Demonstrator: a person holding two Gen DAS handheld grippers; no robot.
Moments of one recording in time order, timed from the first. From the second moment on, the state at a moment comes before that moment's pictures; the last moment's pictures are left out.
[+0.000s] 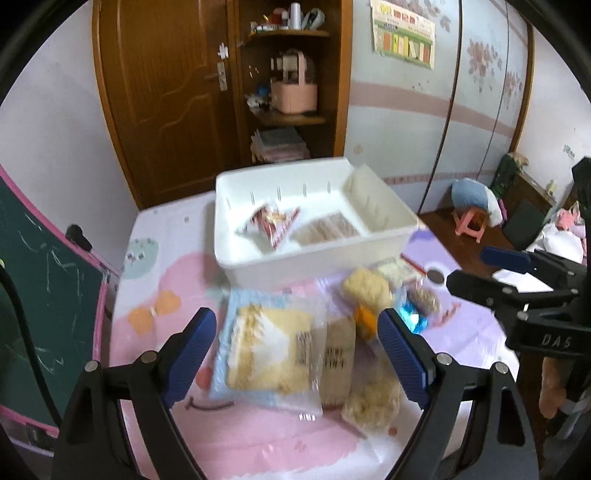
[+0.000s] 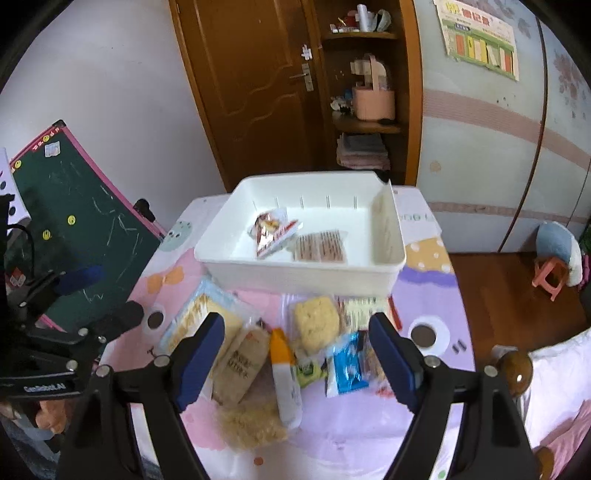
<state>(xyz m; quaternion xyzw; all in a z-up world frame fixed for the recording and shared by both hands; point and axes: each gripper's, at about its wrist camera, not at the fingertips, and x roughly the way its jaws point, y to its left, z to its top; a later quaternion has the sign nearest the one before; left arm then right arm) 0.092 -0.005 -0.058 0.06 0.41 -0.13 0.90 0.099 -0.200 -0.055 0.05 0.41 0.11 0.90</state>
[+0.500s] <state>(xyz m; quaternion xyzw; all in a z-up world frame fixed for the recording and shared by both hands) 0.066 -0.057 -0.171 0.07 0.50 -0.21 0.84 0.071 -0.237 -0.143 0.12 0.49 0.07 0.86</state>
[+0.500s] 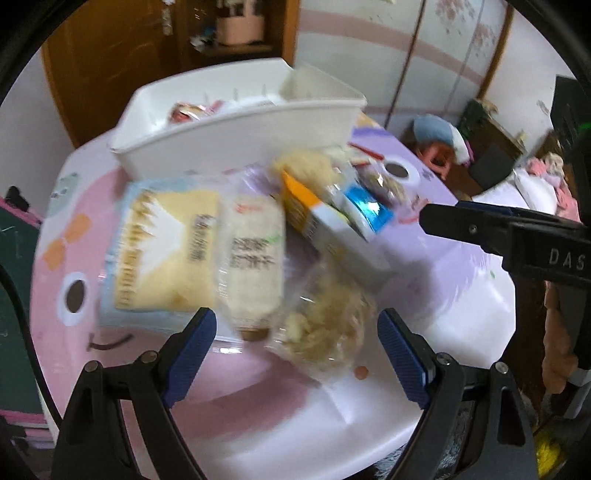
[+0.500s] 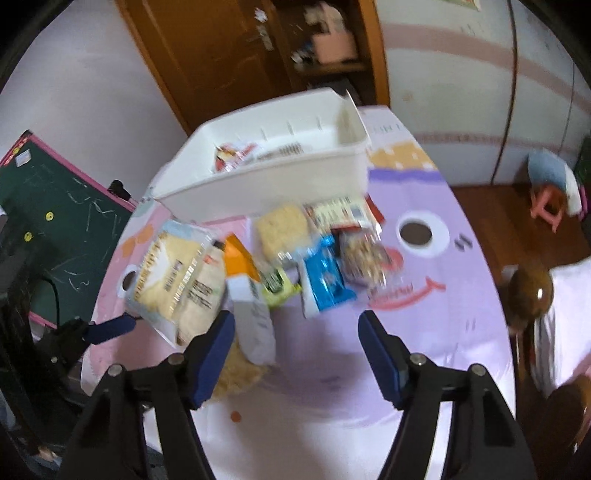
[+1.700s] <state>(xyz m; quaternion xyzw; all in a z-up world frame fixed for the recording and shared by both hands) 0.054 -0.038 -0.202 0.04 0.54 -0.23 0.81 0.118 -0.172 -0.189 0.07 0.53 0.13 0.83</state>
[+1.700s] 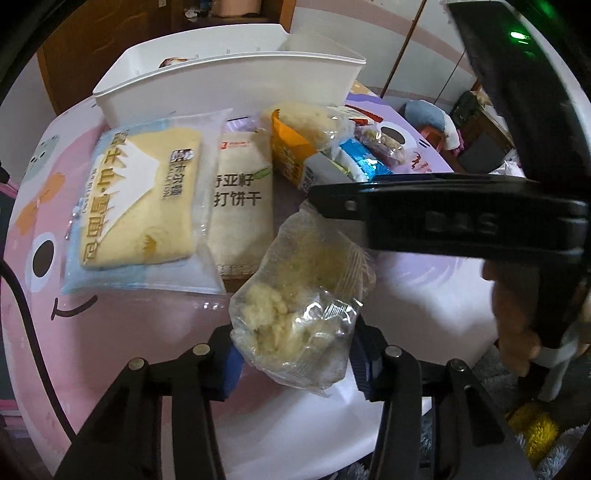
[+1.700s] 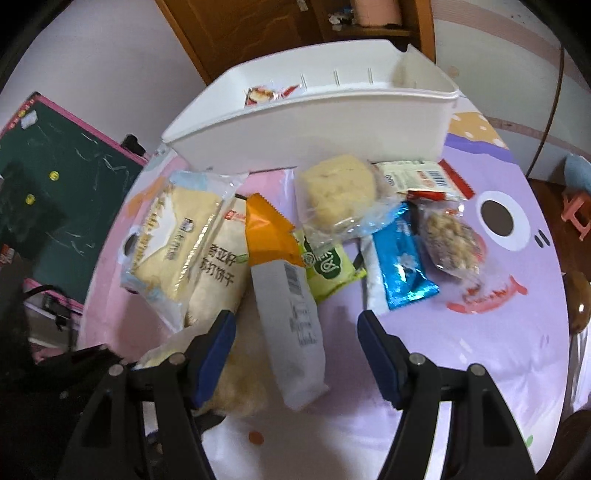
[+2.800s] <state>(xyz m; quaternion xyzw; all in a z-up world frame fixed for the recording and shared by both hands) 0.059 0.033 -0.065 -0.07 0.41 -0.19 0.89 0.073 -0.187 -0.093 0.10 0.43 0.17 0.88</state>
